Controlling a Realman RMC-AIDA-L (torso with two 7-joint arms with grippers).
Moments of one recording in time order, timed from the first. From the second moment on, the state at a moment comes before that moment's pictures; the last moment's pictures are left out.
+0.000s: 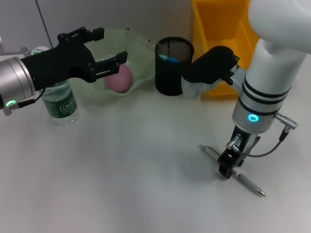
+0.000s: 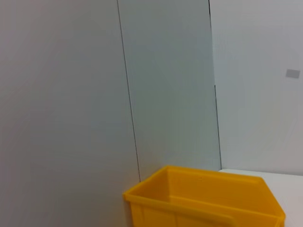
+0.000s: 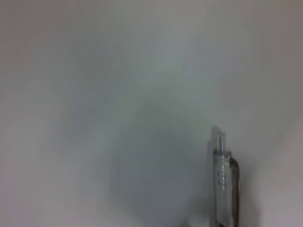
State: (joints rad) left arm -0.48 -2.07 1.21 0.86 1.44 1.11 -1.24; right arm 0.89 2.09 -1.60 -0.92 -2.69 -1.59 2.91
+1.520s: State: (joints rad) left arm -0.48 -2.07 1.21 0.87 1.44 1.11 -1.24; right arm 0.89 2.09 -1.61 -0.91 -2.69 -1.58 2.91
